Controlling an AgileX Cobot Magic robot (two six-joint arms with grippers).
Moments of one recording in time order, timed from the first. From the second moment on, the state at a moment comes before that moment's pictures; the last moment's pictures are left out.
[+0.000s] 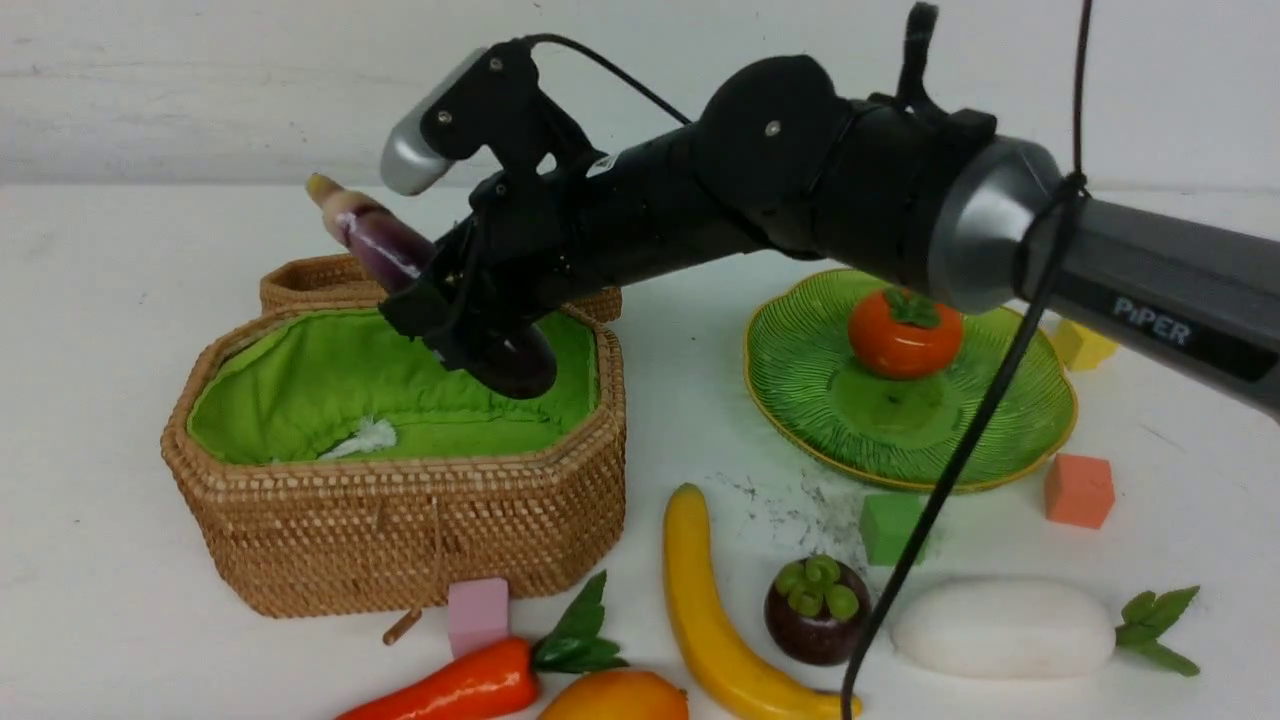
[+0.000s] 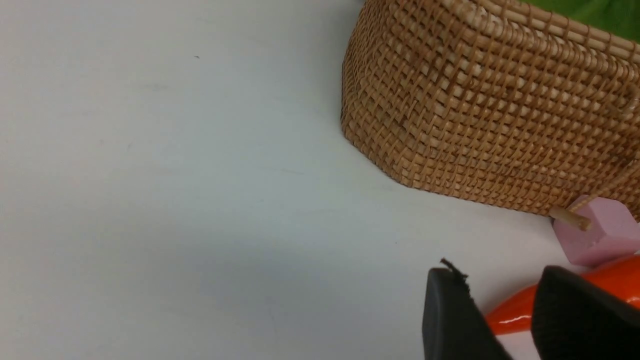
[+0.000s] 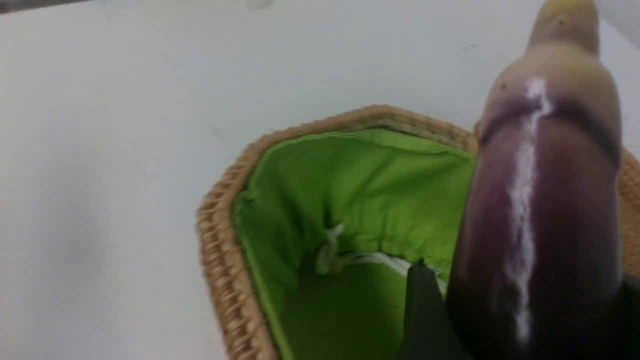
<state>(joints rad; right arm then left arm) 0.67 2.05 -1.84 0.84 0.52 -1.07 -0.04 -0.01 0.03 -0.02 0.39 -0.31</state>
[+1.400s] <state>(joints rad) 0.19 1.53 -1.04 0.25 1.02 -1.36 -0.04 -0.01 0.03 -0.02 0.39 -0.31</state>
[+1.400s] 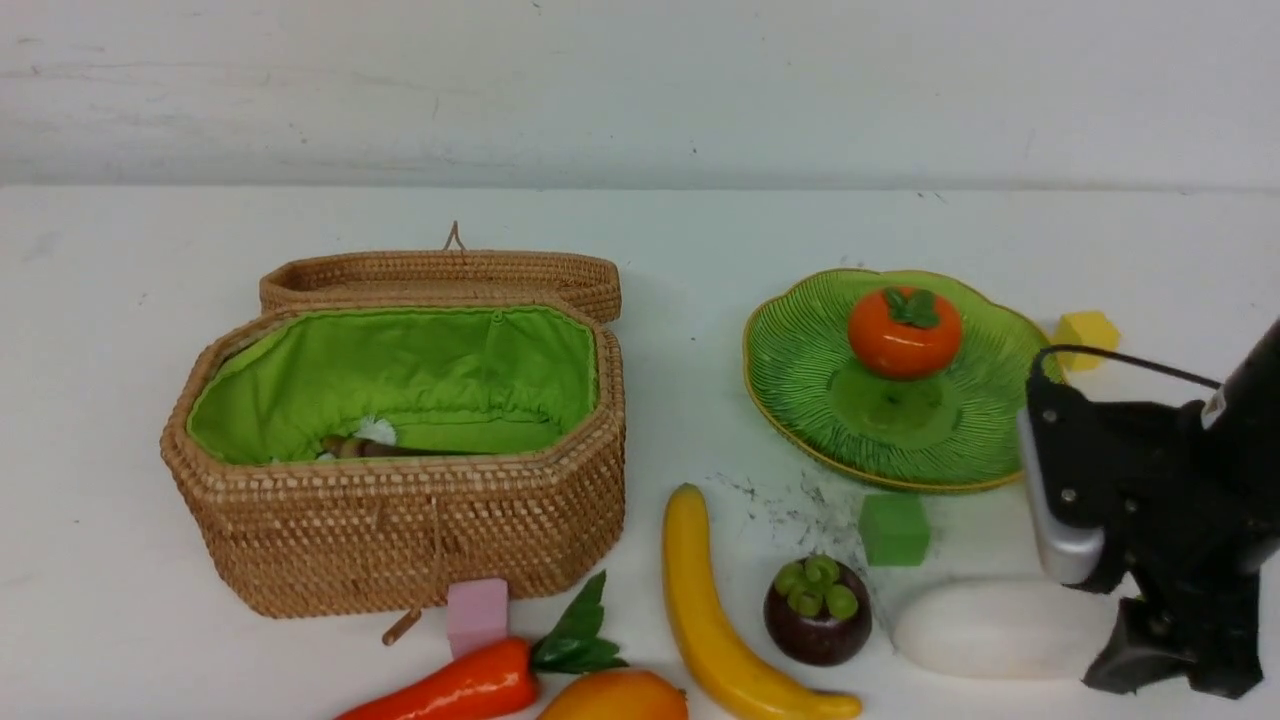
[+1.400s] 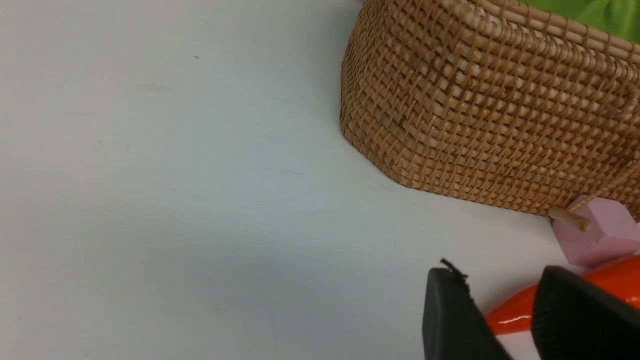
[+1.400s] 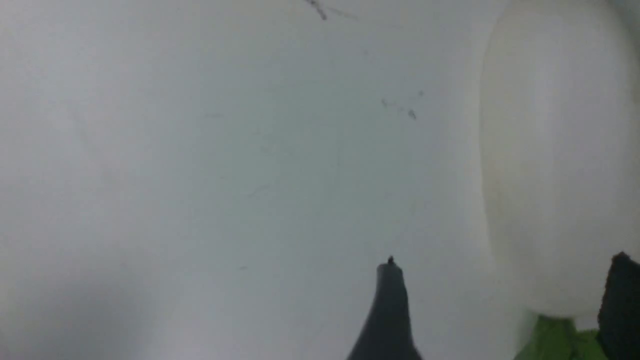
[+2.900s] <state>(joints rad) 0.57 1.91 -1.96 0.57 1.04 -1.16 -0.04 -0.01 0.03 -0.02 0.39 -0.31</state>
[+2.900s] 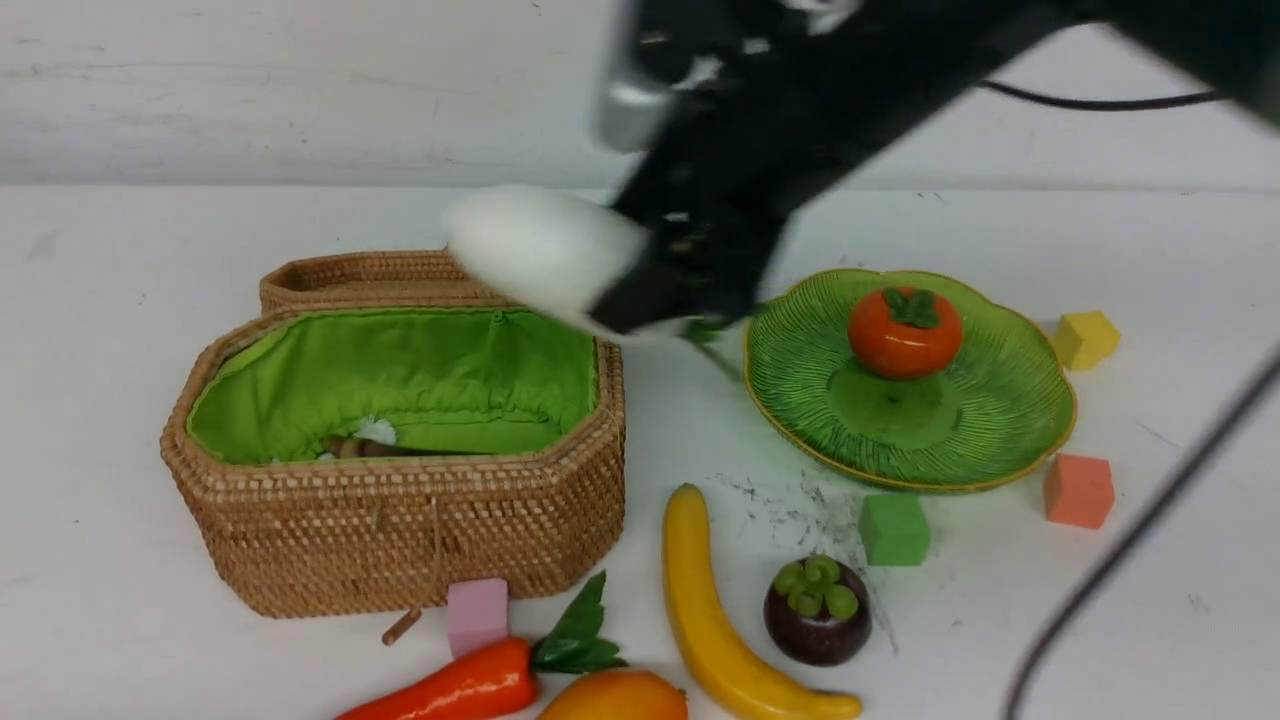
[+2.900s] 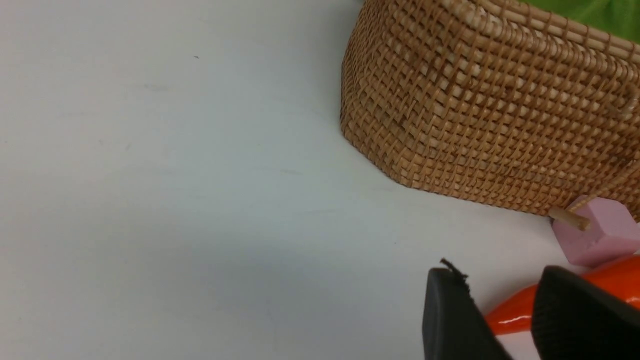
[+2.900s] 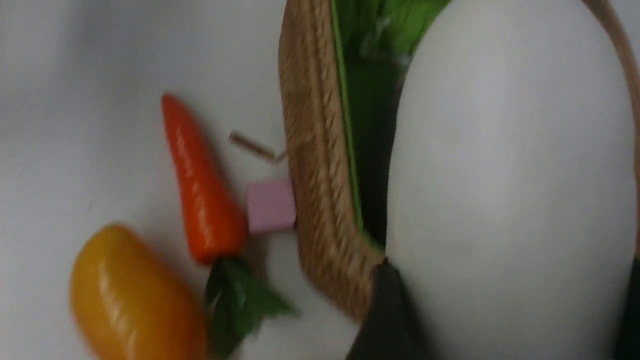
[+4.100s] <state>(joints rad) 0.49 1.62 -1.44 0.36 0.94 -0.40 -0.04 -0.01 0.03 -0.02 0.39 -0.31</state>
